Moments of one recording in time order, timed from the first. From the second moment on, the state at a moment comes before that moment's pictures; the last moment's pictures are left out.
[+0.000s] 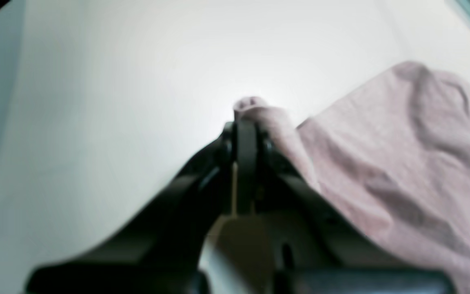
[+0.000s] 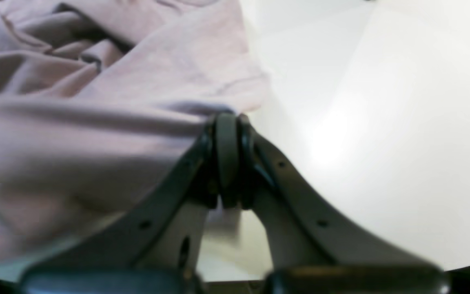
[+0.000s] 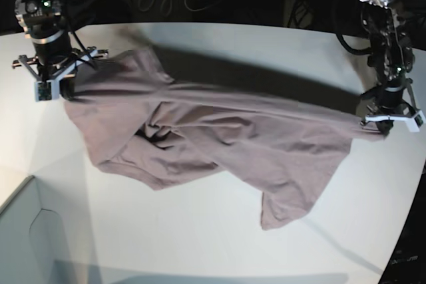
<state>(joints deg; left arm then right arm) 3.7 -13.1 -22.3 73.0 -31.9 0.1 12.4 -28.5 3.2 19.8 114.1 0.4 15.9 -29.8</state>
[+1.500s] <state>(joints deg) -12.6 -15.7 -8.8 82.5 -31.3 0.5 16.1 11.7 11.1 19.0 97.8 -0.2 28.1 -44.3</state>
